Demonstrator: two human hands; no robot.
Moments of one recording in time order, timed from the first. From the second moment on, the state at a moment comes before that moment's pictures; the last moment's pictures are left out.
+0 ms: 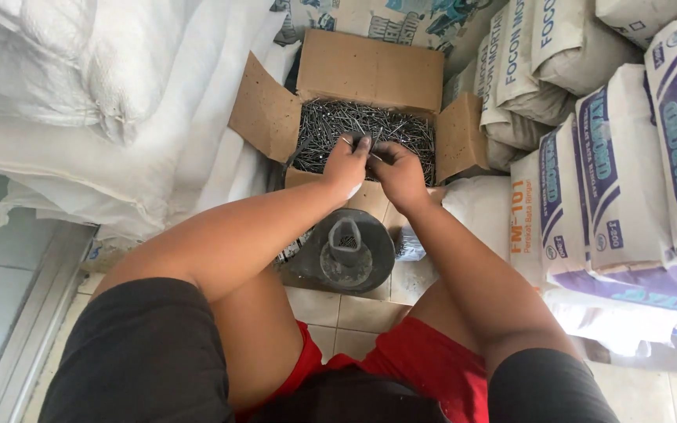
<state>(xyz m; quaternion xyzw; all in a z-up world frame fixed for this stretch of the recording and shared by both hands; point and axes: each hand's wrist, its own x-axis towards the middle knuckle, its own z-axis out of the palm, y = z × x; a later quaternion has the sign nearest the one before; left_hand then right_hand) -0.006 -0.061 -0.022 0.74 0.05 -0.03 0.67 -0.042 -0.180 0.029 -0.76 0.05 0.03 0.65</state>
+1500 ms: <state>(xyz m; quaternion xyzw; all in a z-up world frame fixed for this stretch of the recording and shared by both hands) -0.037 -0.040 0.070 0.62 0.03 -0.15 0.77 -0.056 -0.219 0.059 -0.78 -0.01 -0.01 0.63</state>
